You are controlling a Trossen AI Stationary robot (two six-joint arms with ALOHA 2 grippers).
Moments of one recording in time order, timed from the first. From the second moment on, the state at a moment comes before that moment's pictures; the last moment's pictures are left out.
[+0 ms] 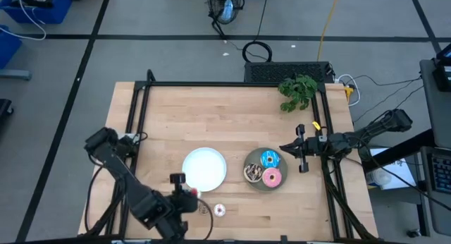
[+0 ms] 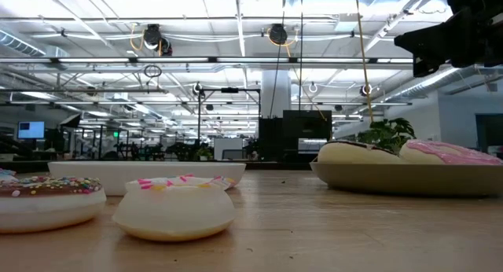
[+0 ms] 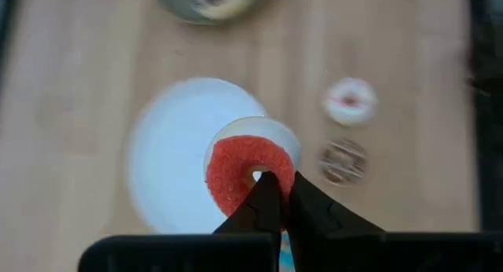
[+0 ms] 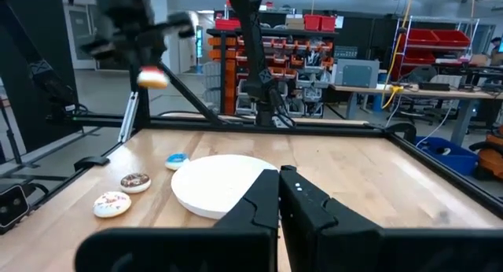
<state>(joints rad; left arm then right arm) -0.79 1.86 1.76 -1.29 -0.54 -0.76 0.37 0.36 0.02 0.39 0.36 -0.04</state>
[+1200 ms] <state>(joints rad) -0.19 1.86 1.52 -1.16 -0.18 -0.32 0.37 0.36 0.02 0.40 0.36 -0.05</state>
